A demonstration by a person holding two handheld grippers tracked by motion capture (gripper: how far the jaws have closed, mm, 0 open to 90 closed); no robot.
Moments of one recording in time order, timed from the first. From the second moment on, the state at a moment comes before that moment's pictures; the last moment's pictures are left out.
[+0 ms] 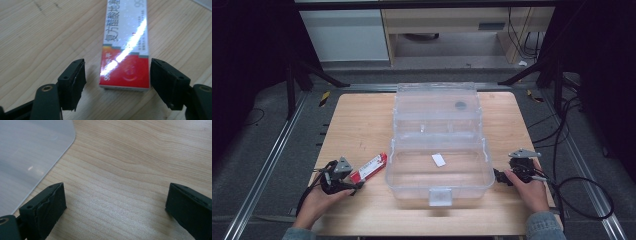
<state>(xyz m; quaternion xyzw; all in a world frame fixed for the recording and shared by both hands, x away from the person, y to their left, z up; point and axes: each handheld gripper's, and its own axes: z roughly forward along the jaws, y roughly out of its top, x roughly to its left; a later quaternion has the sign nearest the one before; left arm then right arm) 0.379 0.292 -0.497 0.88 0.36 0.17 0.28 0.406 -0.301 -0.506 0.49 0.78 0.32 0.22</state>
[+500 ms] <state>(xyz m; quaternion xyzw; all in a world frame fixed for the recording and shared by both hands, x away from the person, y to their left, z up) 0.397 0.311 -0.495 0.87 0.36 0.19 0.28 0.406 -0.301 -0.506 0.49 0.78 0.32 0.22</state>
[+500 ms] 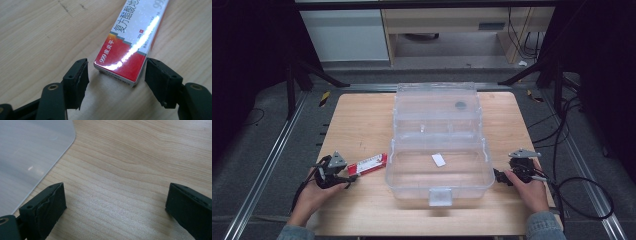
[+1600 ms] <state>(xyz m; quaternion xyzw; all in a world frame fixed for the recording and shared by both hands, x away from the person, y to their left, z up) 0.447 0.283 -0.478 0.95 0.25 0.08 0.18 0.406 -0.301 -0.506 0.49 0.78 0.32 0.22</state>
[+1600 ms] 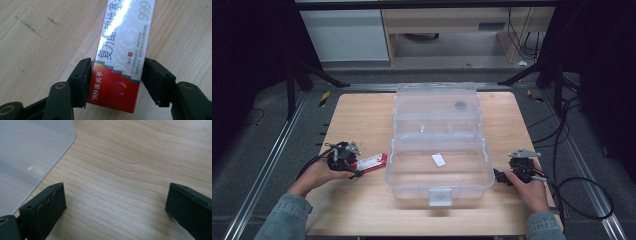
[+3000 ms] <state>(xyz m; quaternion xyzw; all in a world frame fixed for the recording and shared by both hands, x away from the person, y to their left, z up) 0.441 0.274 -0.439 0.95 0.26 0.07 0.13 0.405 -0.301 -0.506 0.49 0.78 0.32 0.22</state>
